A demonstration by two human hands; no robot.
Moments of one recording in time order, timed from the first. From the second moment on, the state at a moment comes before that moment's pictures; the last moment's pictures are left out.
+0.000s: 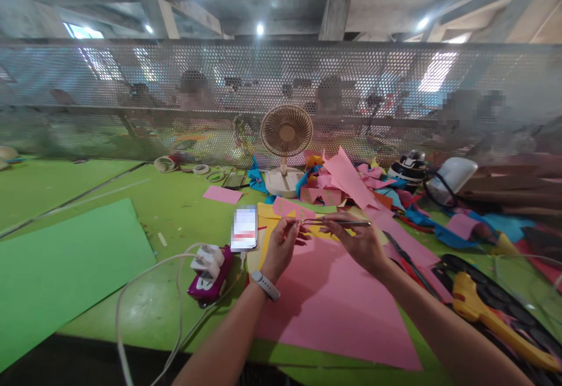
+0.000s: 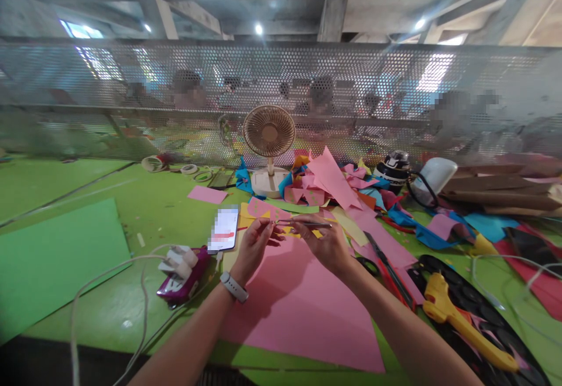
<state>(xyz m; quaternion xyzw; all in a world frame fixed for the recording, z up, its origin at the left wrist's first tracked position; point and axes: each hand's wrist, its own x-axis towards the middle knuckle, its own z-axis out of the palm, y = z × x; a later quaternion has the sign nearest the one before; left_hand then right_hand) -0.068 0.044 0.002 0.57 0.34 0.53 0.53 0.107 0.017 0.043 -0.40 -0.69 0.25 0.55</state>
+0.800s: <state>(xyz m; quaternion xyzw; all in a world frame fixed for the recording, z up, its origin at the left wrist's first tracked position) -0.068 0.044 0.002 0.55 0.33 0.54 0.54 0.106 0.018 0.042 -0.41 -0.68 0.25 0.56</state>
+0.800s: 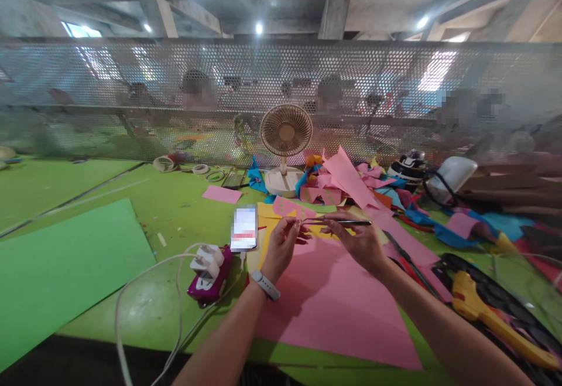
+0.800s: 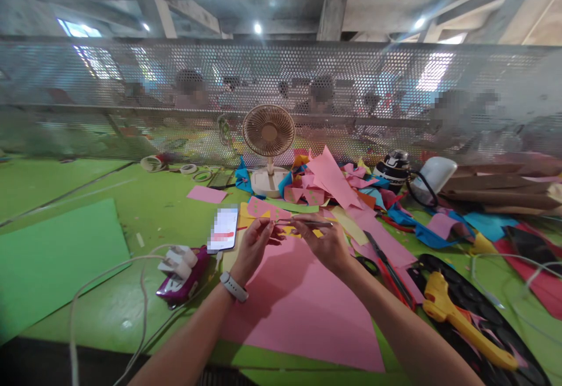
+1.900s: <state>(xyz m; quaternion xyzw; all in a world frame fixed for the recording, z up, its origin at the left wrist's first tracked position) -0.067 0.044 0.005 0.53 0.33 0.55 0.55 0.108 0.017 0.043 -0.42 -0.65 0.23 0.58</state>
